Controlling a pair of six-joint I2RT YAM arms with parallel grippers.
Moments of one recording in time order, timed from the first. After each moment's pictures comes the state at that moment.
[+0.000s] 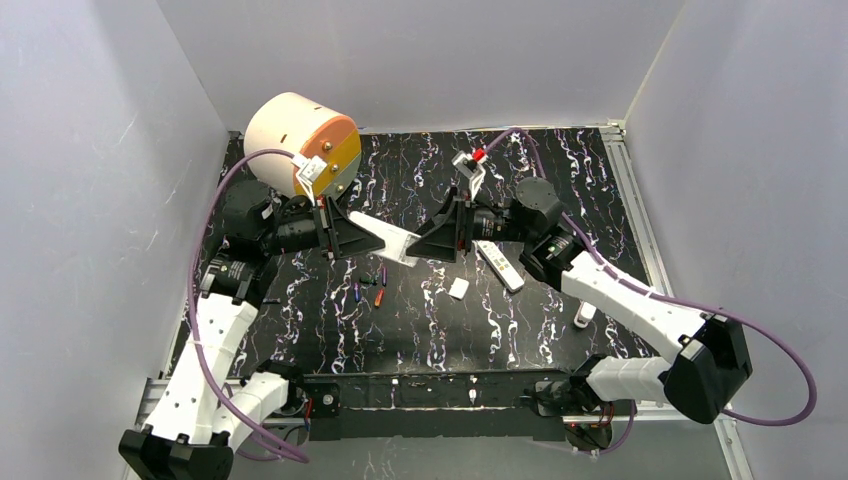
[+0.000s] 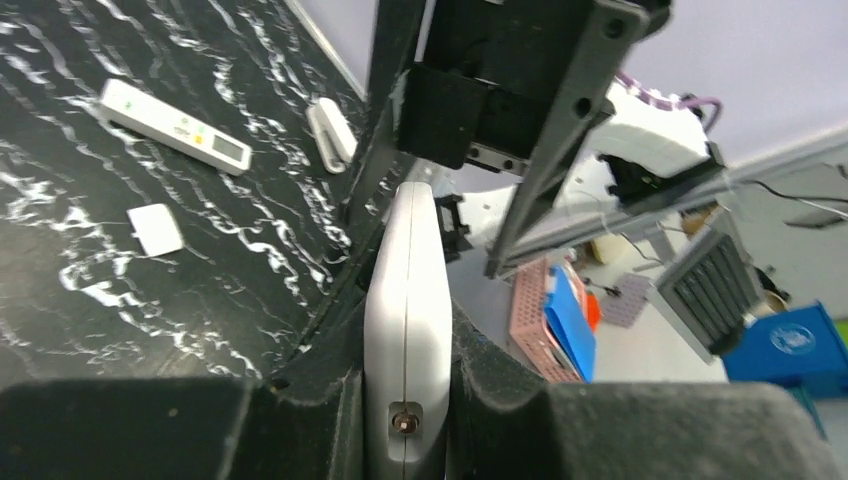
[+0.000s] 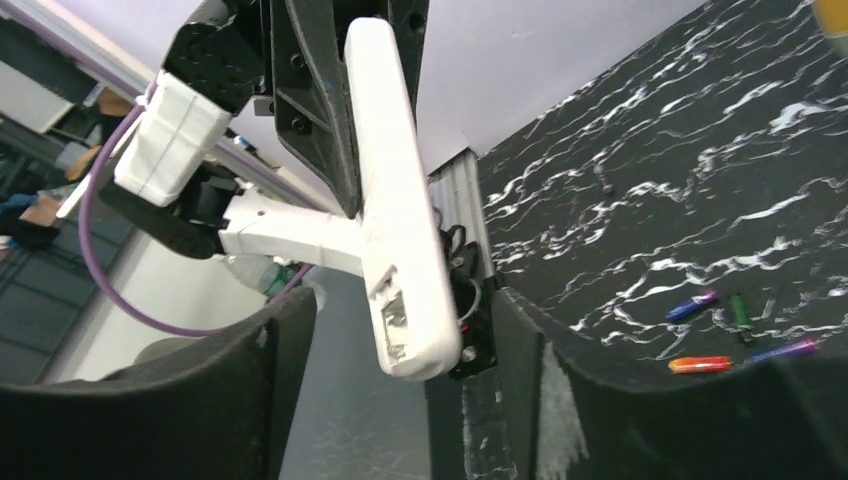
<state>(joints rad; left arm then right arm) -0.23 0.90 1.01 -0.30 1.06 -0.70 0.75 1.24 0.98 0.36 -0.82 0.79</state>
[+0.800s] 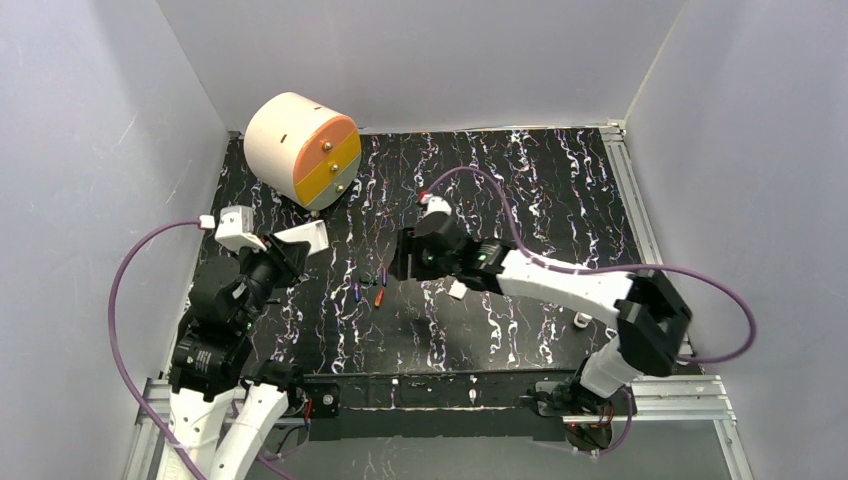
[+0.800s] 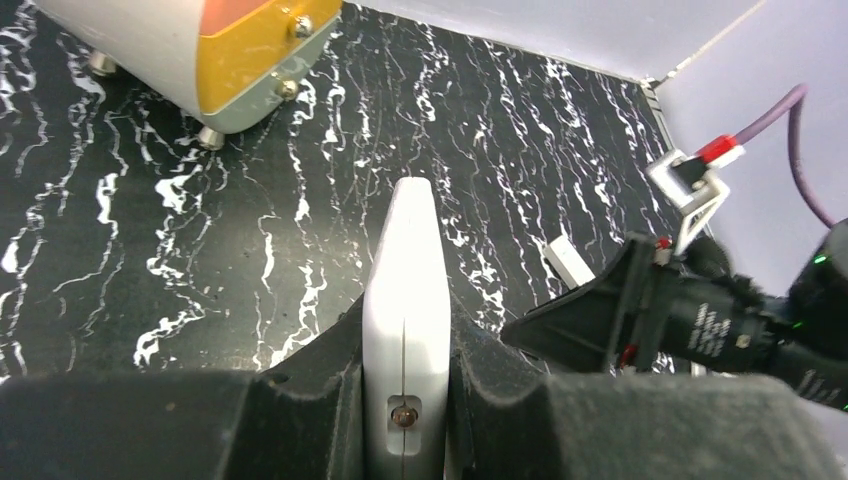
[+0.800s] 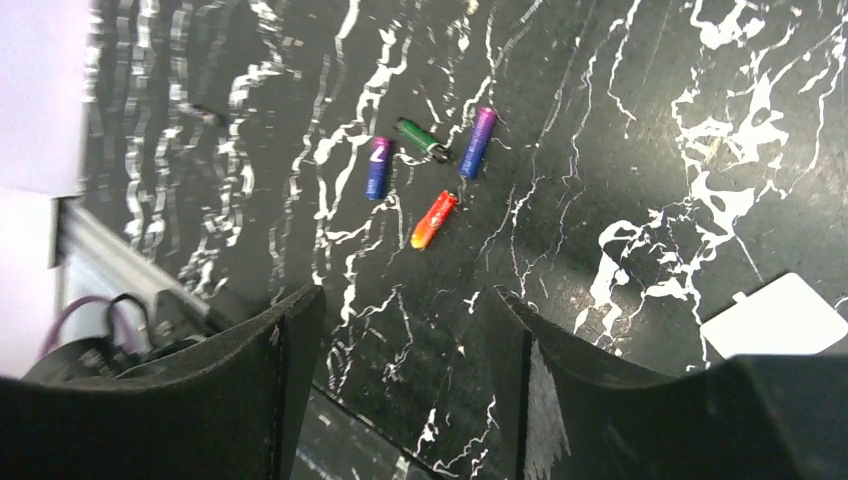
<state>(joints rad) -0.23 0.48 0.90 -0.65 0.02 -0.43 1.02 1.50 1.11 -0.23 0.08 0.77</state>
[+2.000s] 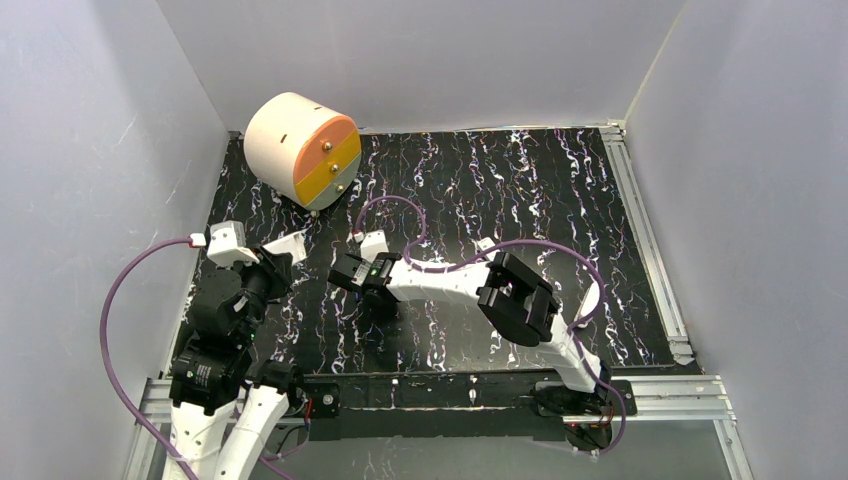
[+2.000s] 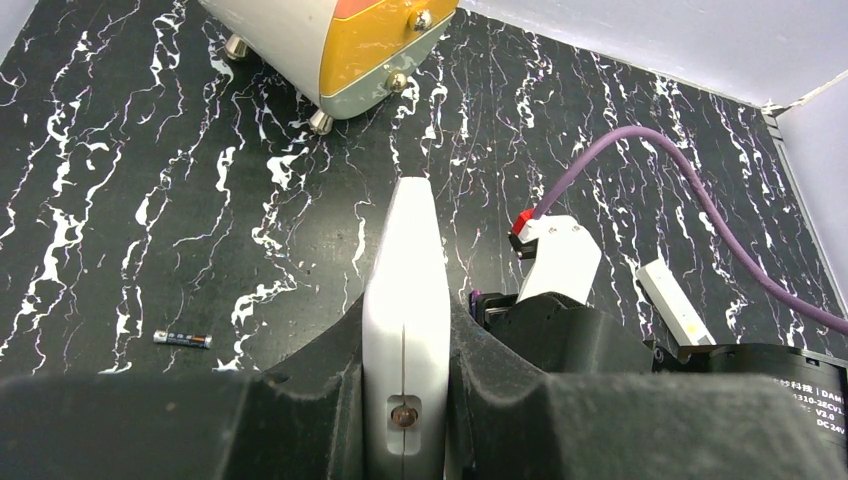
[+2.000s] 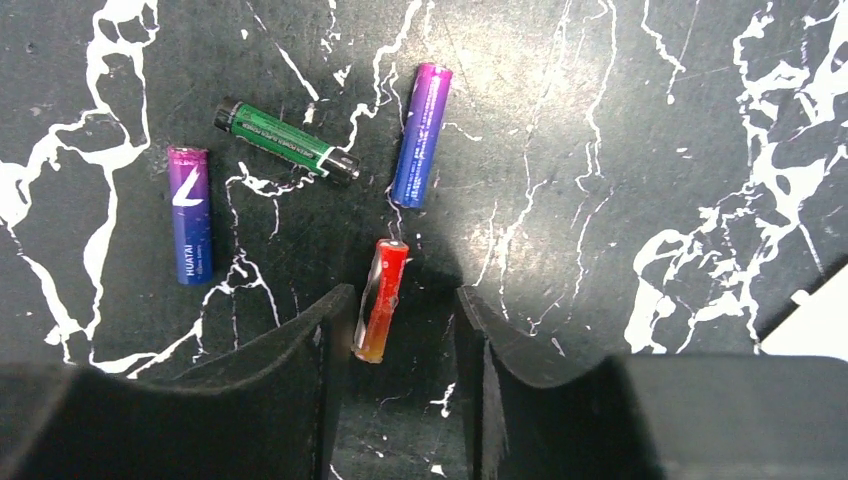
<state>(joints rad) -0.23 0.38 0.84 -0.73 -0.18 -0.38 1.24 2.22 1.76 -0.78 0.50 0.86</state>
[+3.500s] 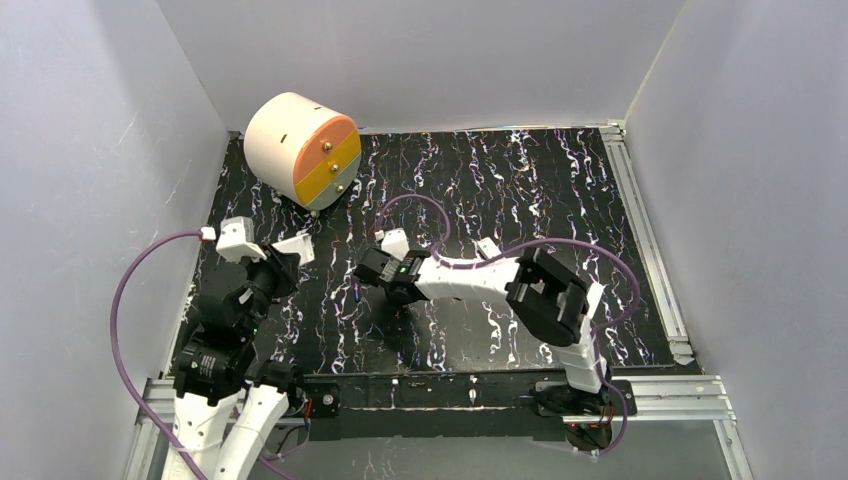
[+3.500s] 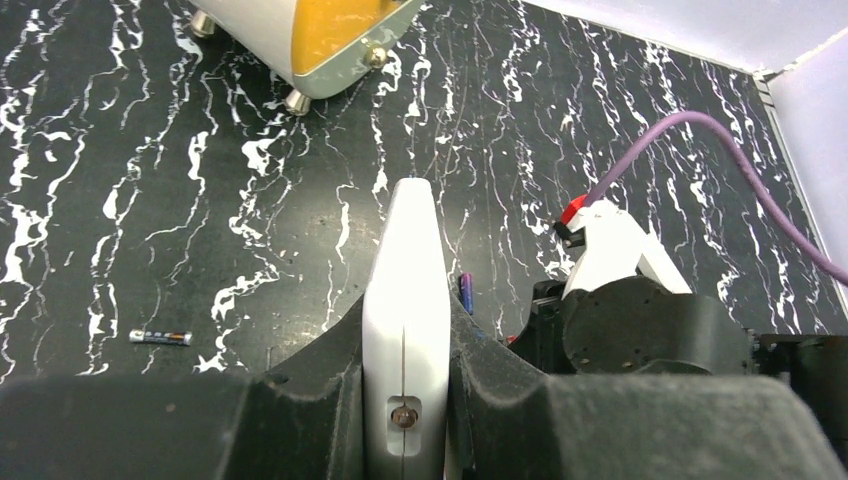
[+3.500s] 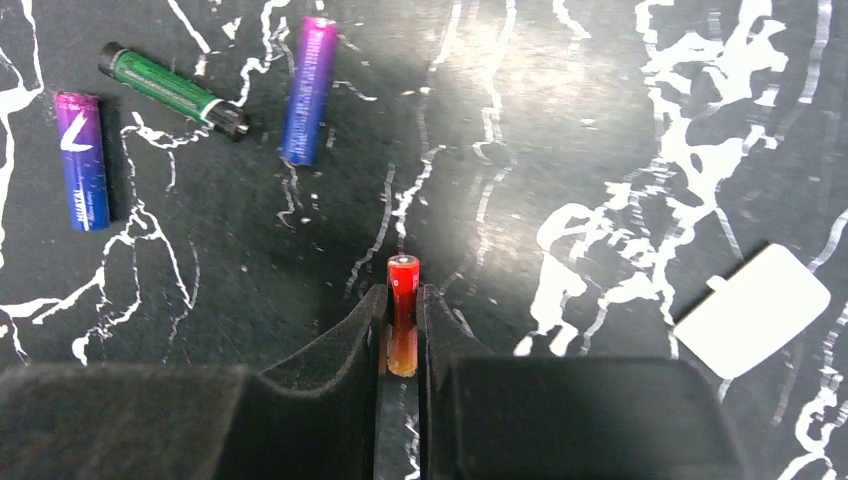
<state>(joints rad) -0.23 0.41 0.83 -0.72 -0.14 -0.37 1.19 2.06 1.51 -0.64 0.43 0.78</state>
